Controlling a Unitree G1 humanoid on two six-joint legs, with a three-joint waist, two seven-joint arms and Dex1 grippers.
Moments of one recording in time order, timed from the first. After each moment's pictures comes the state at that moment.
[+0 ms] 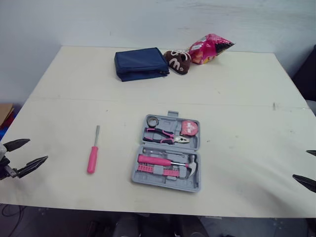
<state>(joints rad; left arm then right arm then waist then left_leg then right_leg) 0.06 0.99 0.62 0.52 -0.42 -0.16 -1.14 0.26 -0.98 -0.76 0.41 0.48 -0.40 1.49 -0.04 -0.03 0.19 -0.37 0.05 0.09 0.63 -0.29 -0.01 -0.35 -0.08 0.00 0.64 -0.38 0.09</state>
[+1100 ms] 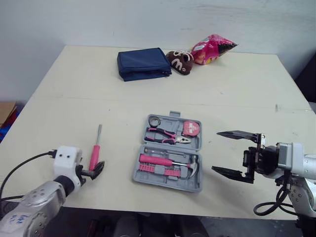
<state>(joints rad) 0.23 0.53 0.37 -0.69 -0.54 1.02 -0.08 -0.03 -0.69 -0.24 -0.28 0.66 -0.15 1.32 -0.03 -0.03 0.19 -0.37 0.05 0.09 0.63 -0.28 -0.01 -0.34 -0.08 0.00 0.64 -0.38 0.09</state>
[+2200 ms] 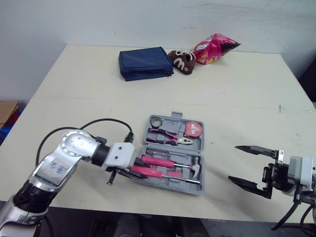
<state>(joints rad) -0.42 0.86 -0.30 -0.39 -0.31 0.40 -1.27 0.27 -0.74 -0.41 -0.26 0.62 -0.18 1.32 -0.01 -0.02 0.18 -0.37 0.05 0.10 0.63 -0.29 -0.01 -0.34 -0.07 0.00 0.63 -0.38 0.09</state>
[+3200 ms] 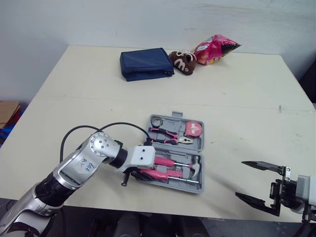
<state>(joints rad) -0.52 0.79 -0.47 -0.42 -0.15 0.64 -1.17 0.39 -0.72 -0.44 -0.22 0.64 -0.29 1.39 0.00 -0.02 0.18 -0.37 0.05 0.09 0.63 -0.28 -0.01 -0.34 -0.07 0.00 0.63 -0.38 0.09</state>
